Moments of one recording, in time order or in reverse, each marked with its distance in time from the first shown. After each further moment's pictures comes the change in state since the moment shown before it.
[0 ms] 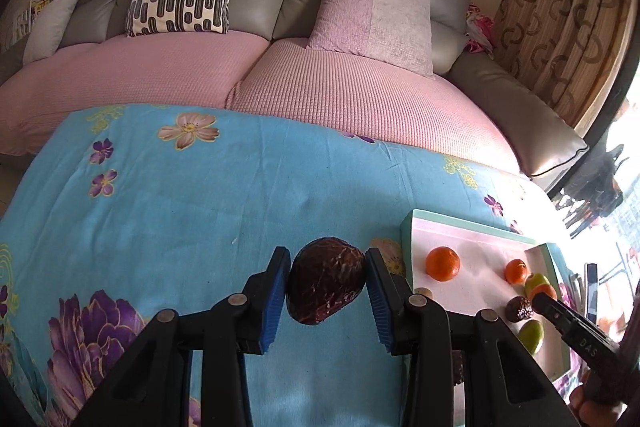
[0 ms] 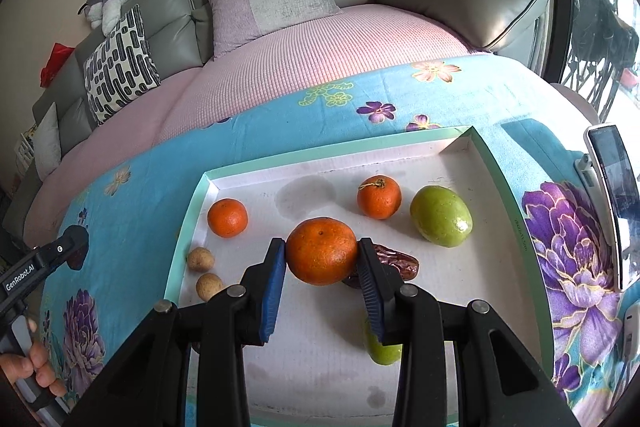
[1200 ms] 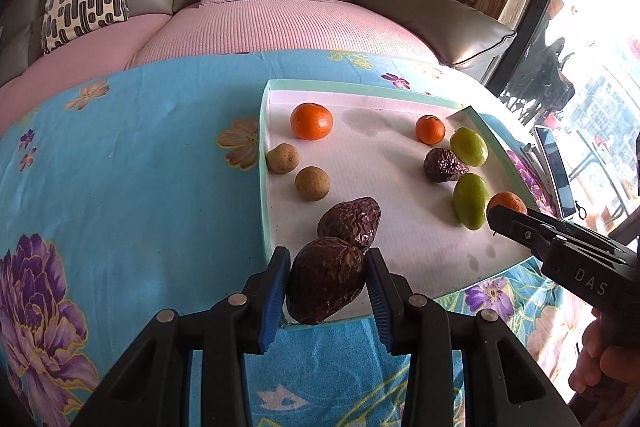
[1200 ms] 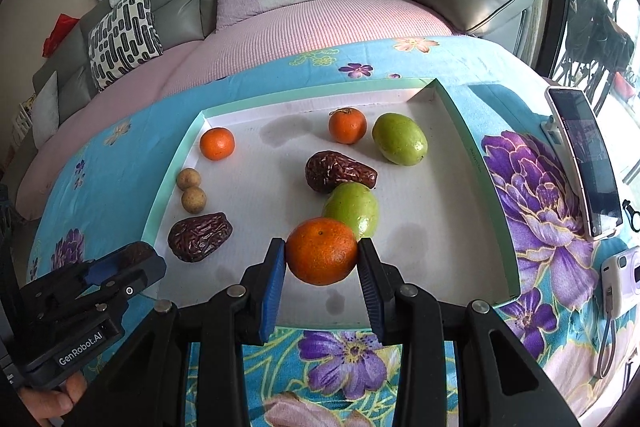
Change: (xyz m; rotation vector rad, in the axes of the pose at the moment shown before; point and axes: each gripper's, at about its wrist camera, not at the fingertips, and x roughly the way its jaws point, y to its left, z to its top) left arm 0.006 -0.091 -0.097 0.241 0.166 -0.135; right arm -0.030 -0.015 -0.056 -0.069 0.058 -0.029
